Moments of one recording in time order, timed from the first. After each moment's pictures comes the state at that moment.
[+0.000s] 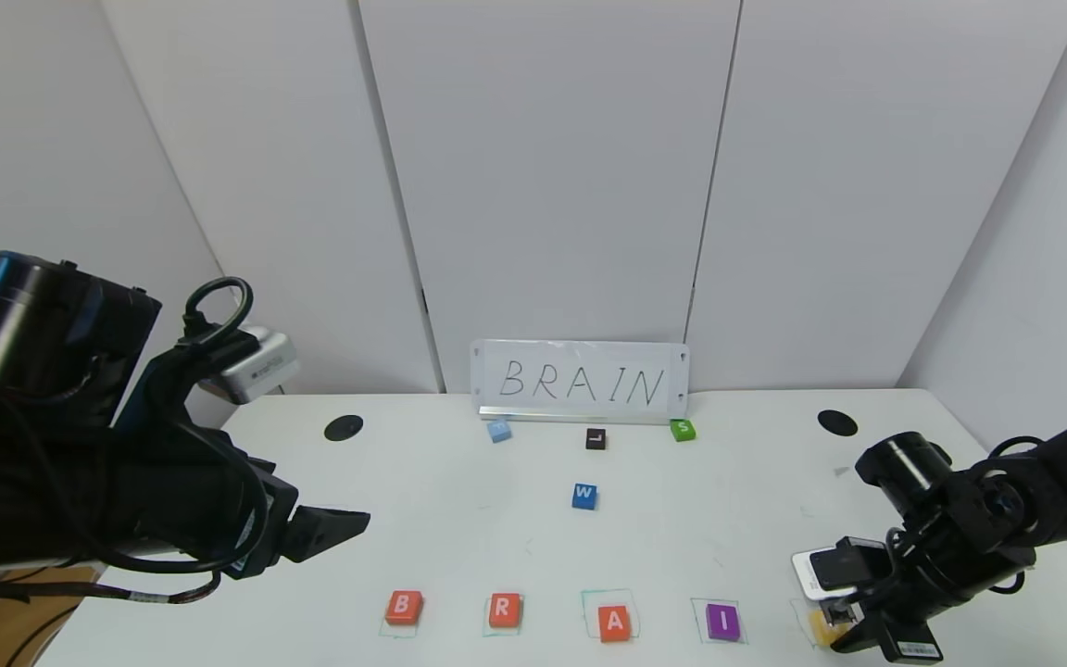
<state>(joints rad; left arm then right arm) -0.34 1.40 -0.95 0.33 0.01 0.11 0.13 2.05 -0.86 0.17 0.28 -1.38</state>
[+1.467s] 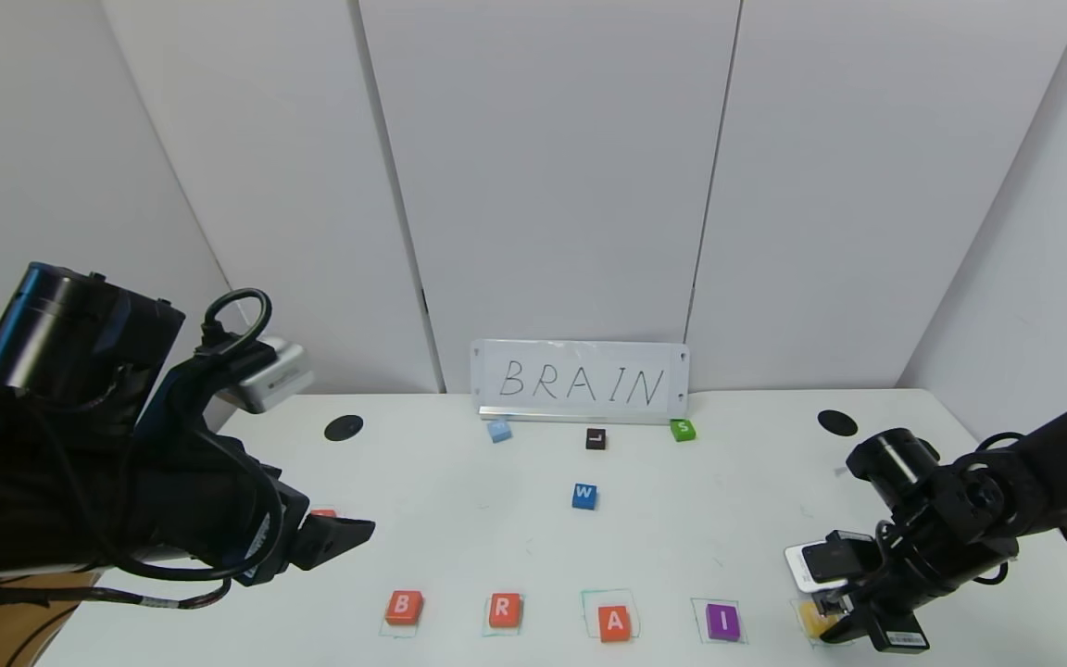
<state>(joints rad) -0.36 1.42 -0.95 0.33 0.04 0.11 0.12 2.10 -0.91 0.17 0.30 -1.41</state>
